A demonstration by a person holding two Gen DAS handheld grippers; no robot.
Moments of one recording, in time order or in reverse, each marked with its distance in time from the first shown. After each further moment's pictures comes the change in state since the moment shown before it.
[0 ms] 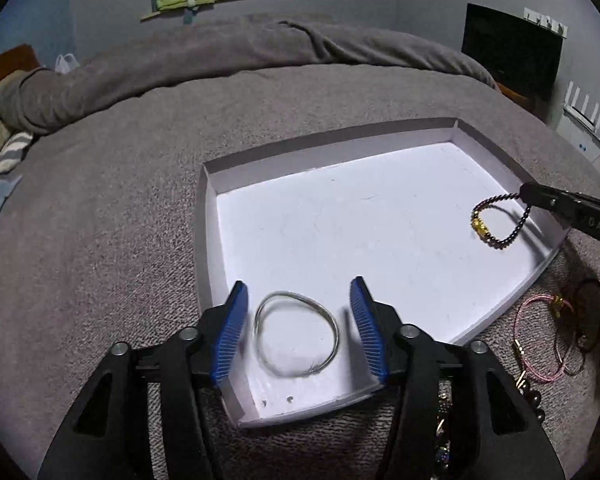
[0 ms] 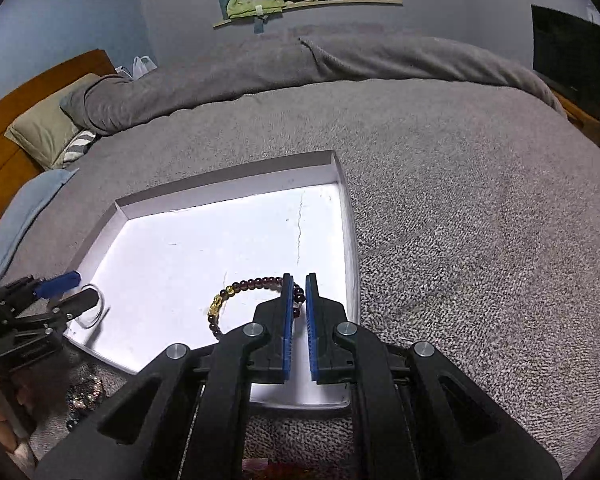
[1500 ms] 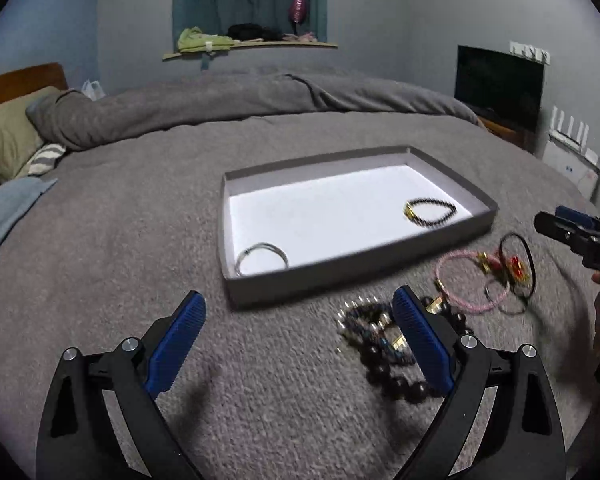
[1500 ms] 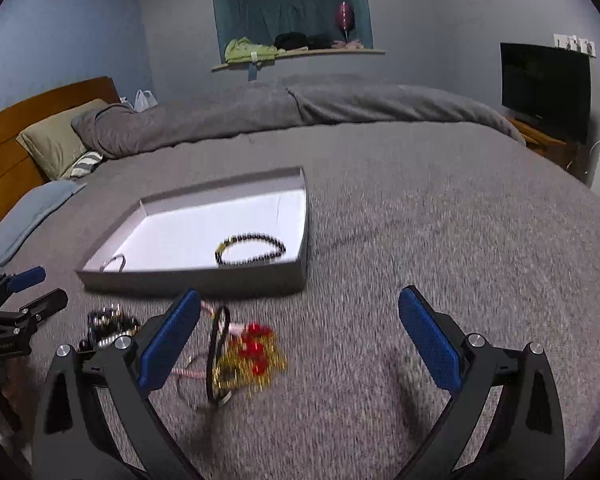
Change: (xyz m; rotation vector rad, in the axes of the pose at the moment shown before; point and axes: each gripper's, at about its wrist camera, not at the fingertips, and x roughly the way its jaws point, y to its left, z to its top) left arm -0.085 -0.034 -0.066 -0.015 -0.182 0.028; right arm -0.103 -0.010 -0.076 -0.013 -0.182 -0.052
